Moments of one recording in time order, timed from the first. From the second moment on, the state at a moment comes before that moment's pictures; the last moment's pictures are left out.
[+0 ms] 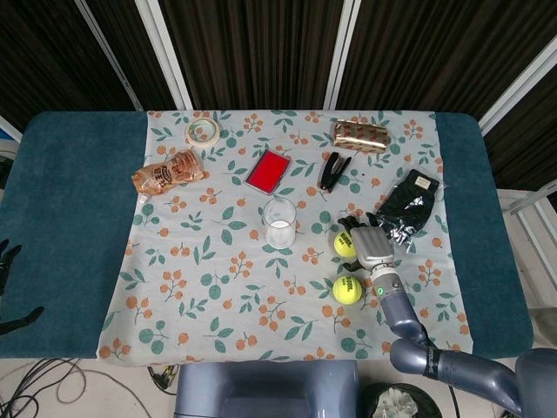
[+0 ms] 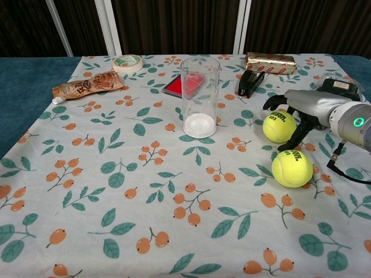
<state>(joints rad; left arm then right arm) -0.02 -1.08 -0.05 -1.67 1.46 1.53 0.07 0.70 -1.65 0.23 -1.34 -0.87 0.95 -0.45</state>
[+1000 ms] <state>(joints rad) -0.02 -1.06 -0.05 -1.69 1.44 1.52 0.07 0.74 -1.61 0.32 -1.36 -0.85 0.99 -0.45</state>
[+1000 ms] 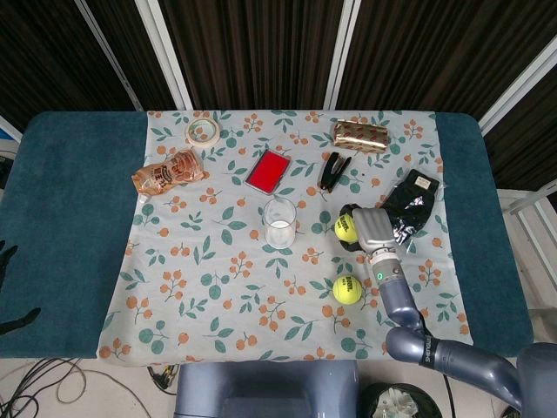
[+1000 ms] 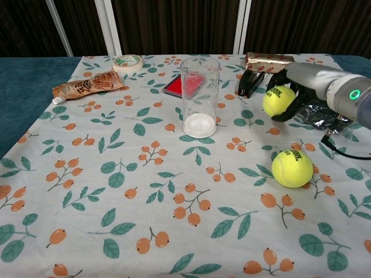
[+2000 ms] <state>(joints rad) -0.02 -1.05 -0.05 -1.70 1.42 1.51 0.08 1.07 -1.46 0.50 -1.69 -0.46 0.97 -0.61</state>
